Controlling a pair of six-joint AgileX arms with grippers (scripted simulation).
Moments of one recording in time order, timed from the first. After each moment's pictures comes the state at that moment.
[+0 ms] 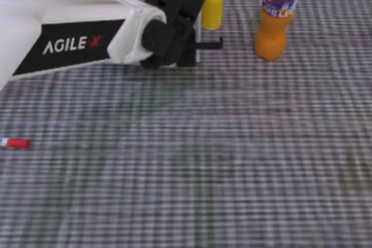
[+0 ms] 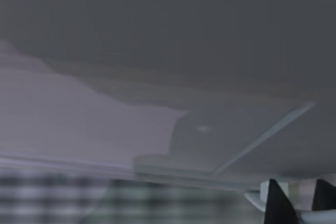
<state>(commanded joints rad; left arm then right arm) -0.59 2.05 1.47 -0.34 -0.34 -0.47 0.00 0.00 0.00 0.00 0.00 0.00</state>
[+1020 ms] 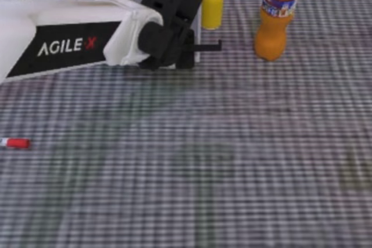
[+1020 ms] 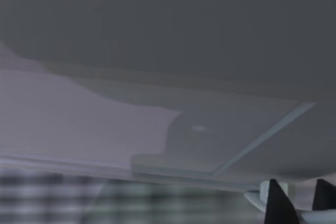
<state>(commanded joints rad) -0.59 2.04 1.44 -0.32 -0.33 -0.44 0.00 0.00 0.00 0.00 0.00 0.00</state>
